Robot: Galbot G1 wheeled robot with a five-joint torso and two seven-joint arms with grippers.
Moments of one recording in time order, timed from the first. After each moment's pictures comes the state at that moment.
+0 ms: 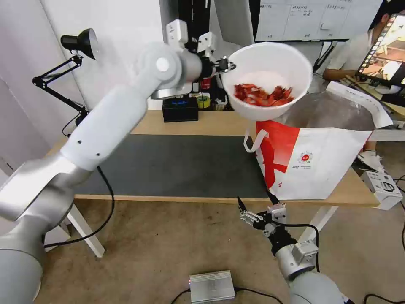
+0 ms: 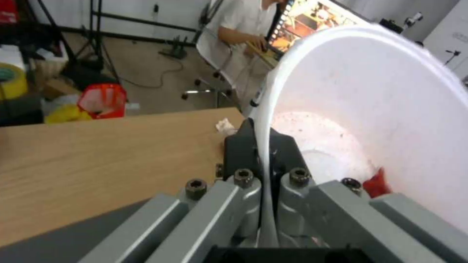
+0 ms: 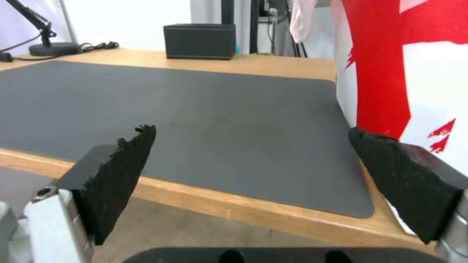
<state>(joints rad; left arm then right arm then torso) -0.19 -1.20 0.31 -1.47 -1.67 0.63 -0.45 -1.46 0.84 0.12 2.19 0.44 0.03 0.43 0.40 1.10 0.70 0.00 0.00</state>
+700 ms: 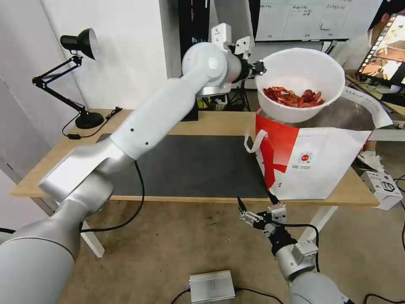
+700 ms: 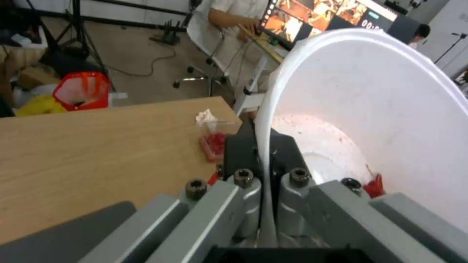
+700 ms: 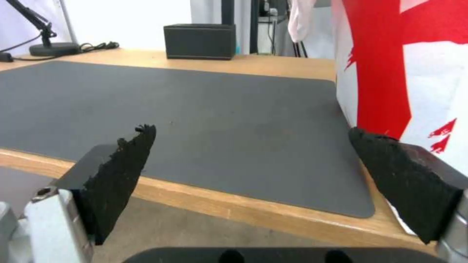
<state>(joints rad) -0.25 -1.46 0.39 -1.23 -1.57 0.59 -0.44 -1.46 0.84 0.12 2.19 0.44 0.03 0.43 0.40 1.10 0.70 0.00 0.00</state>
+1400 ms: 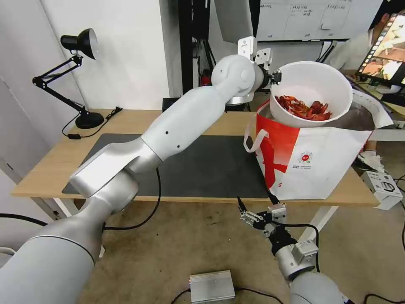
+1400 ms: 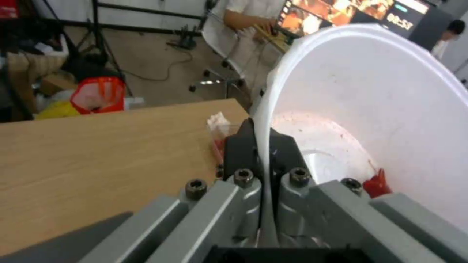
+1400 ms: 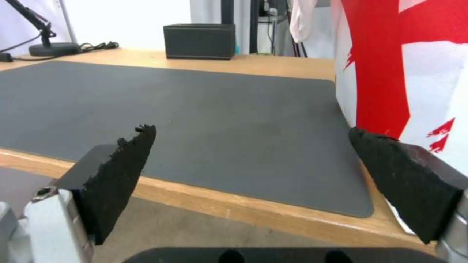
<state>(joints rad) -0.25 -1.57 0.43 -1.10 -1.46 0.53 -0.44 -1.46 0.84 0.12 2.19 0.44 0.03 0.43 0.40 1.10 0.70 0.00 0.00</state>
